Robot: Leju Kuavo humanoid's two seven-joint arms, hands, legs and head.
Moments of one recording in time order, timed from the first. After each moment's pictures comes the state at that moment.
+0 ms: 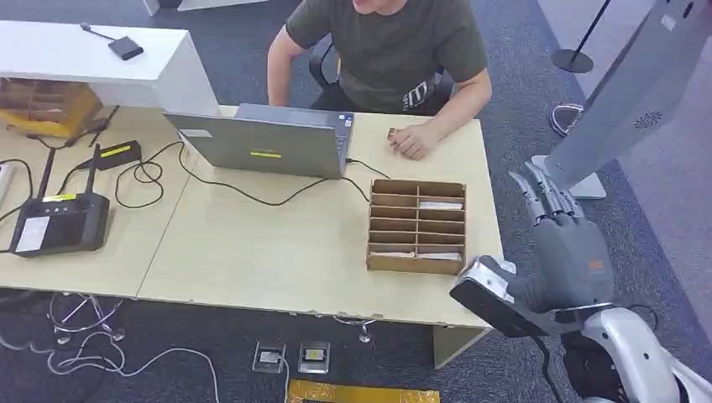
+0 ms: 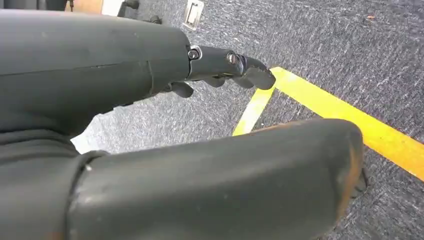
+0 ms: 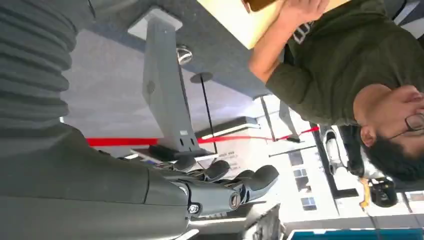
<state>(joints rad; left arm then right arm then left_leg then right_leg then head) -0.09 -0.05 -0.98 -0.22 1.51 0.38 -0.06 -0.48 -0.72 0.83 -1.99 0.85 -0.23 0.68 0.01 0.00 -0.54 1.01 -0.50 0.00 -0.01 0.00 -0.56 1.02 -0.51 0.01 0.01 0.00</state>
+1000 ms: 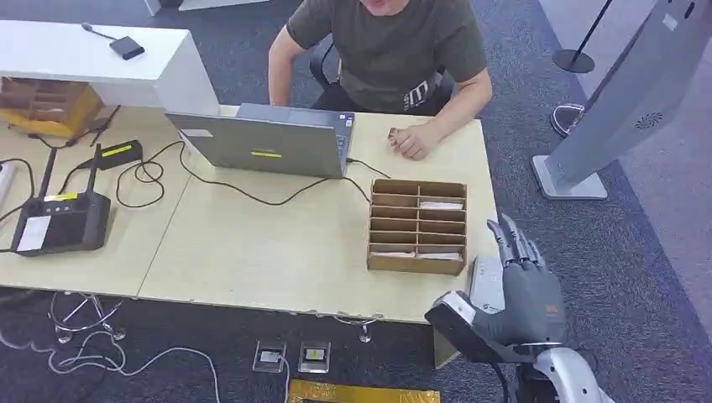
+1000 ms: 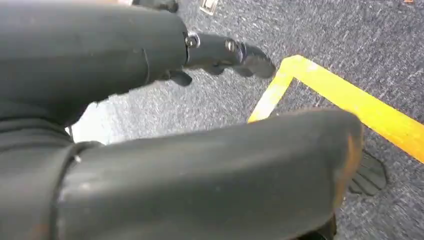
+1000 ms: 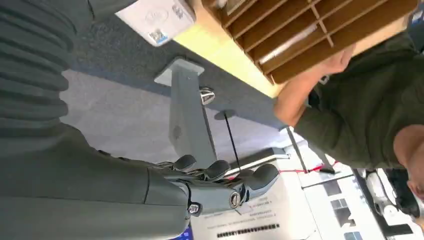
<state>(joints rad) -0.09 -0.08 -0.98 -0.23 1.54 0.46 -0.02 -0.24 -0.54 0.80 -1.84 1.00 -0.36 0.67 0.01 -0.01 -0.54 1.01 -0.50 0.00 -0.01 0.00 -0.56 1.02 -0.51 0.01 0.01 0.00</state>
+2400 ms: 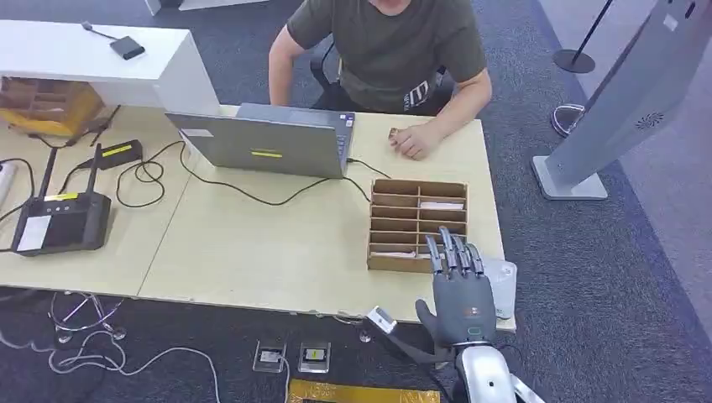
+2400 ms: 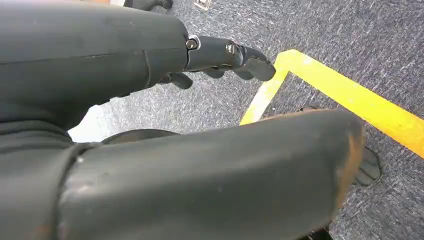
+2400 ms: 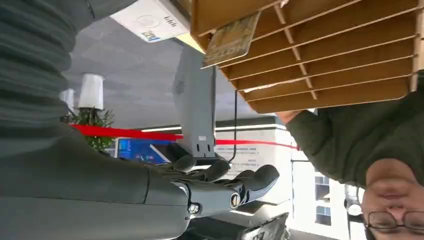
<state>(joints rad) -0.10 -0.08 -0.98 -0.22 1.55 0.43 -0.04 -0.22 -0.23 0.79 -1.57 1.43 -0.14 0.60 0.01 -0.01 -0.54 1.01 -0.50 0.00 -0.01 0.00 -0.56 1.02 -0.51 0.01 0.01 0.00</state>
